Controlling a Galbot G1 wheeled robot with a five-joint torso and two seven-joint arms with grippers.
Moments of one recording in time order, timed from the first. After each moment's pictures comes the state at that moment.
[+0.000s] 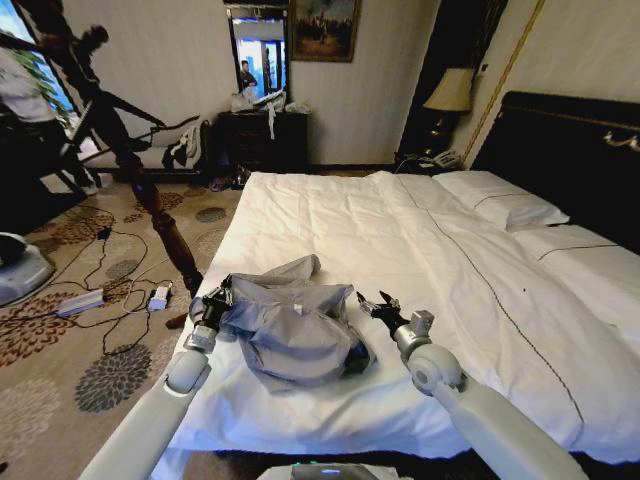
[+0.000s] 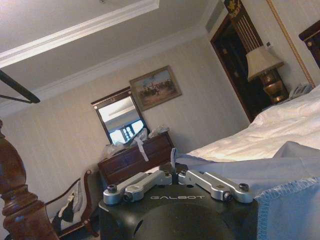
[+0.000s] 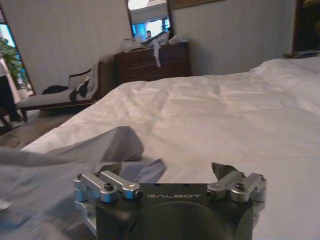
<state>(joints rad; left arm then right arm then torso) 1.18 -1.01 -0.33 -1.74 -0.05 -0.19 -0.21 -1.16 0.84 0.14 1.99 0.85 -0.16 0.33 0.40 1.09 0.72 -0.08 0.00</state>
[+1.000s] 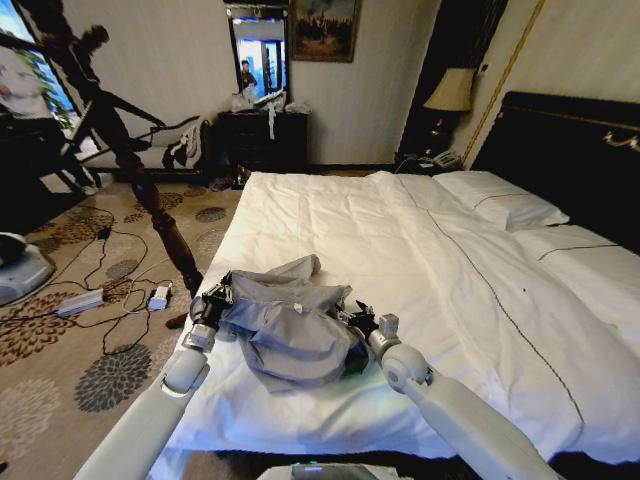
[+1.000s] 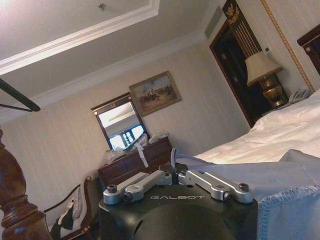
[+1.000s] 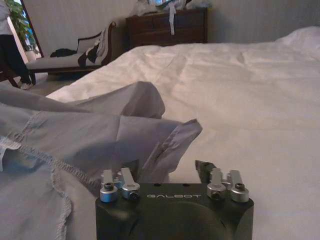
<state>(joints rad) 1.17 -0.99 -0.32 -1.75 -0.05 -0.19 -0.21 -0.99 0.91 -0.07 1.85 0.82 -0.24 0.38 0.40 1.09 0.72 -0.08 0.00</state>
